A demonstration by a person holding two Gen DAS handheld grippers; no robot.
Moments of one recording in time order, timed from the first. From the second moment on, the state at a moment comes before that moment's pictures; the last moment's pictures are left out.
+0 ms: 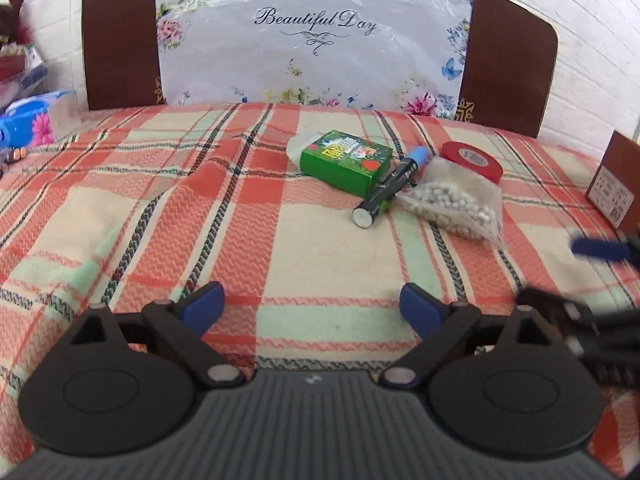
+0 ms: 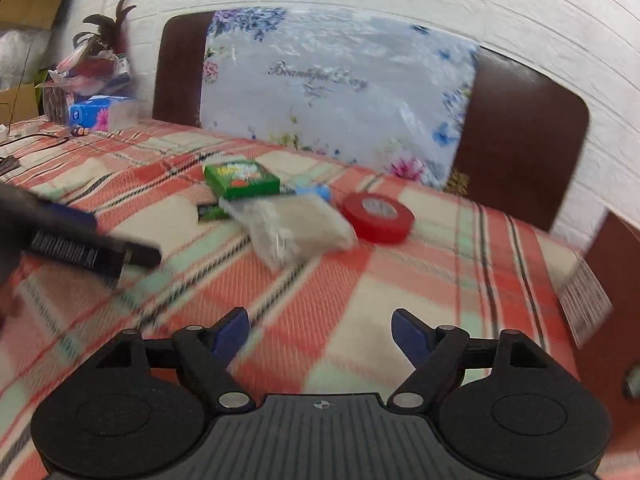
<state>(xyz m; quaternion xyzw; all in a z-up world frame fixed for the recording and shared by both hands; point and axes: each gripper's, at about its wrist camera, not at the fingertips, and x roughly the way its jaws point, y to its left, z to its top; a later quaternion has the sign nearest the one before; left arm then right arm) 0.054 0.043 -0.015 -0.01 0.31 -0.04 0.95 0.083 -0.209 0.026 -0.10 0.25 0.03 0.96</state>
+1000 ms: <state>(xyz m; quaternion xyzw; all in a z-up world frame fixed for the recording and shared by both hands) 0.054 0.036 -0.018 0.01 0.32 -0.04 0.95 -0.061 -0.231 0.013 -0.05 0.27 -0.08 0.96</state>
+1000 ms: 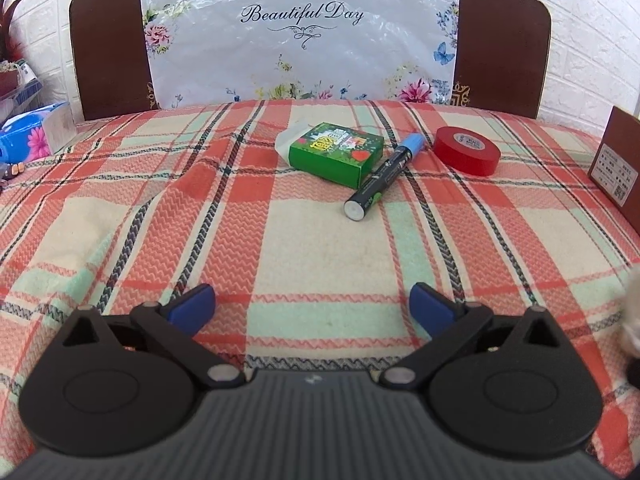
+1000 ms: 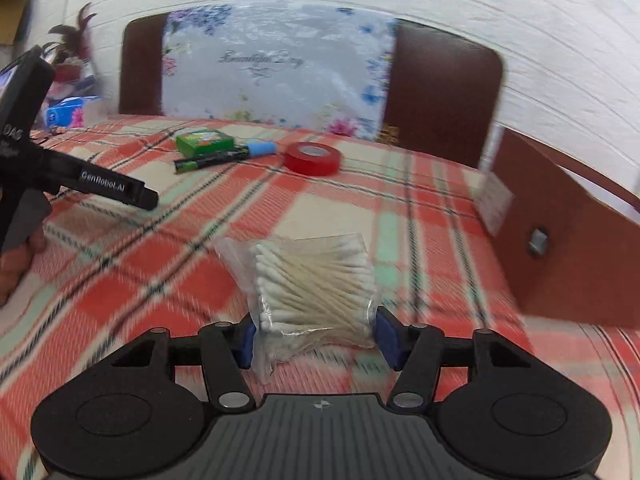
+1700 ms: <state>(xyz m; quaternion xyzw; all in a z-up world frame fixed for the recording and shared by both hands) 0.002 -0.120 0.008 0.04 0.42 -0.29 0.86 -0.057 -0.248 0.017 -0.05 0.28 -0.03 0.96</state>
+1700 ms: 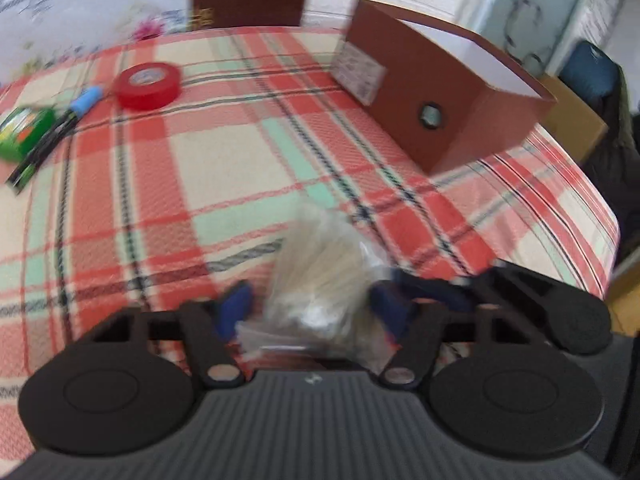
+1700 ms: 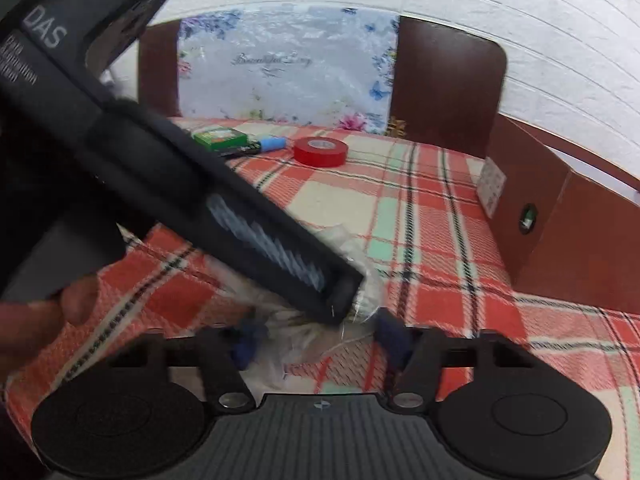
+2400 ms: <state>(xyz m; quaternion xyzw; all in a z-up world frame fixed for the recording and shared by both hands) 0.048 -0.303 0.111 0.09 0.28 -0.36 0.89 -0.038 -0.414 0.081 -0.01 0.13 -0.27 0.96</state>
